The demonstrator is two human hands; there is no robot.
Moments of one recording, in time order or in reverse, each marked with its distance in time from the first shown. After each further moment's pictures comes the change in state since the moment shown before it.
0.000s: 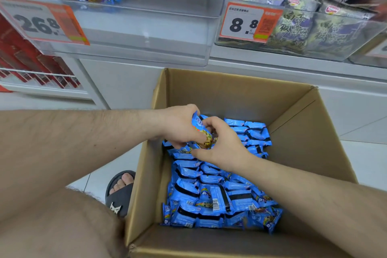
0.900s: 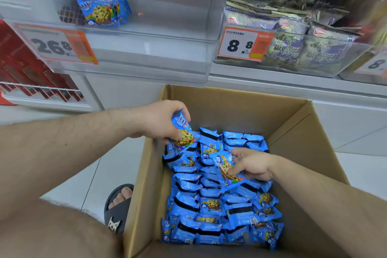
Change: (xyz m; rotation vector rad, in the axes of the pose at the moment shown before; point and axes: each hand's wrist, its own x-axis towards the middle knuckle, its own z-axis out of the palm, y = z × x) left_hand -0.007 -0.028 -0.041 -0.216 0.109 0.133; right_hand 0.018 0.084 -0.065 0.181 -0.442 0.642
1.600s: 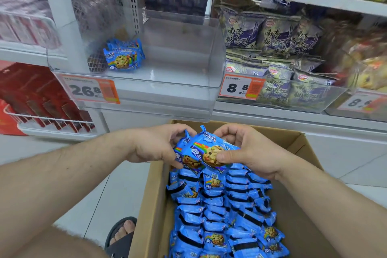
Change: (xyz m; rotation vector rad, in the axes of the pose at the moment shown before) left_hand -0.034 0.016 -0.029 -0.380 -0.238 0.168; right_hand -0.108 -0.138 0.042 0.029 0.106 -0.674
